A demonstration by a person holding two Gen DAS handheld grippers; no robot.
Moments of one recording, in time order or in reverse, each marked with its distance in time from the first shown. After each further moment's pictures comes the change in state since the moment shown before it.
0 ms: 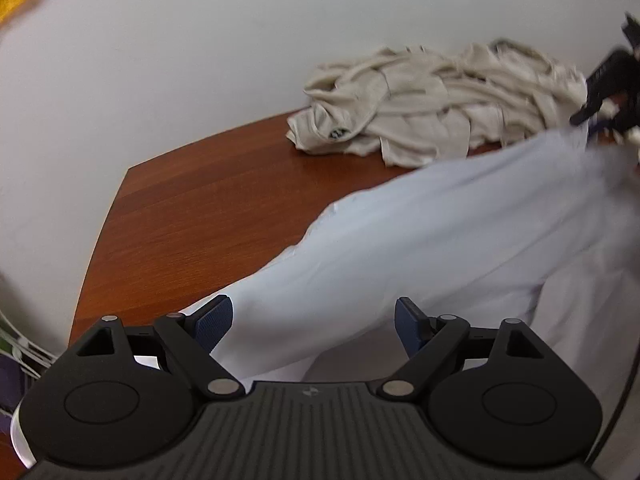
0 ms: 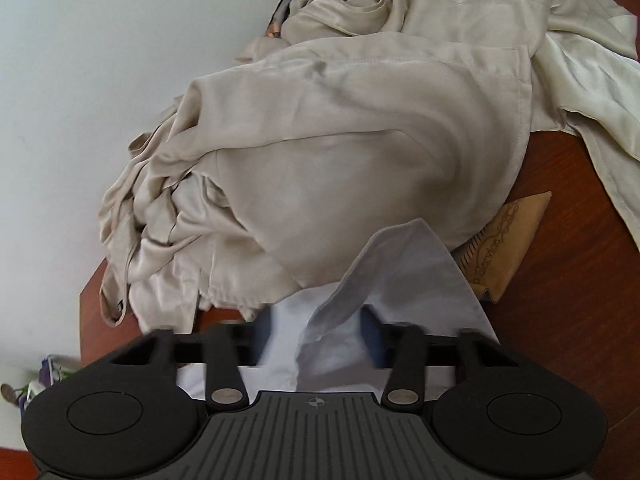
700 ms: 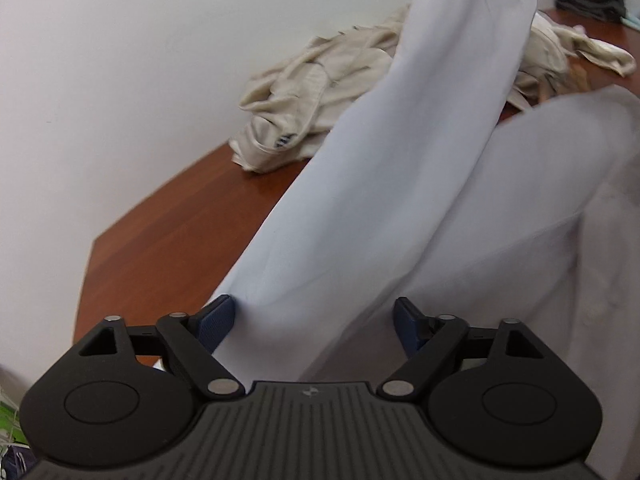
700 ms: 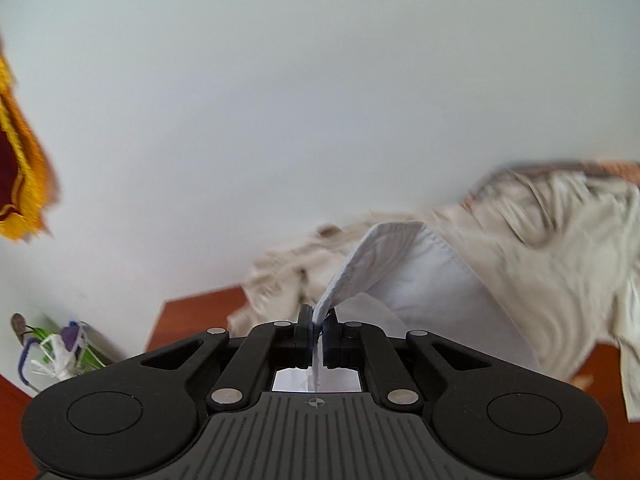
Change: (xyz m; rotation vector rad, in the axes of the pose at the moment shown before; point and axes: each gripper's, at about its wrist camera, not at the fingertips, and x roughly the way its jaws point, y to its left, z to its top) left arm 0.046 -0.025 0.002 0.209 -0.099 0.017; right arm -0.127 0.161 0.010 -0.416 -0.294 0.200
